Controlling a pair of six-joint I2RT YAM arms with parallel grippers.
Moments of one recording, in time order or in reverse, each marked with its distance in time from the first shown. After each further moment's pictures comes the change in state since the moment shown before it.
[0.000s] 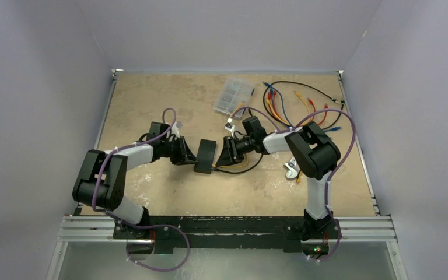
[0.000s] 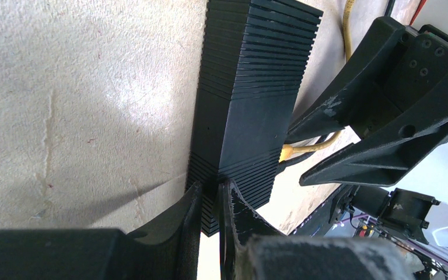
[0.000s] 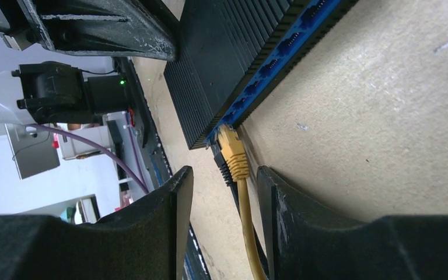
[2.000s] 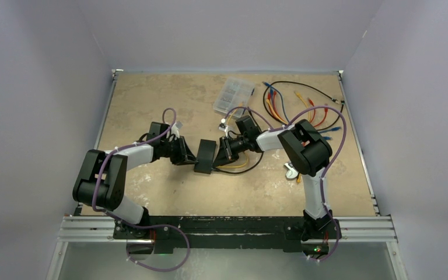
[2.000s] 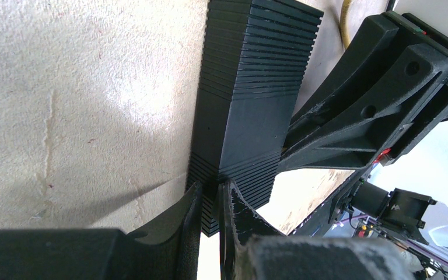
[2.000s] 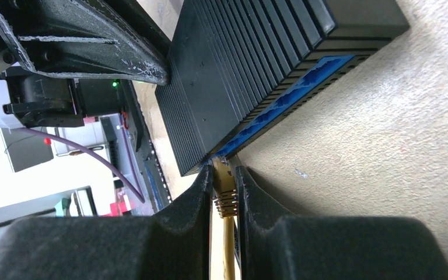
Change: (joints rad) left arm 0.001 0.003 0.001 -0.002 -0.001 0.000; right arm 0.037 0.092 0.101 -0.038 0.000 -0.023
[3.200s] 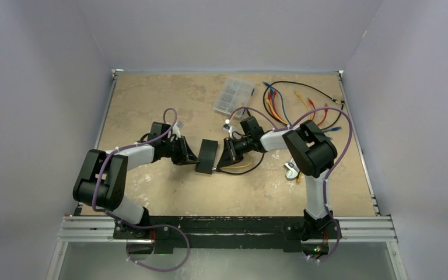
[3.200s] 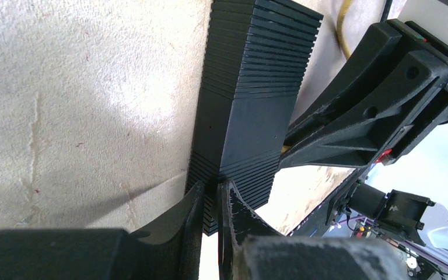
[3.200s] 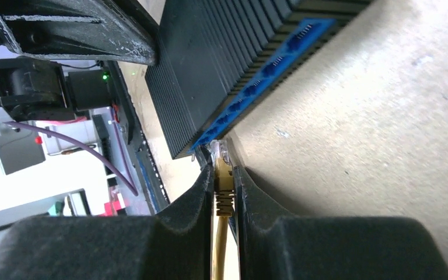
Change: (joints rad) left arm -0.011 -0.001 -0.002 0.014 -0.008 -0.020; right arm -0.032 -0.046 -0.039 -0.052 0.028 -0.069
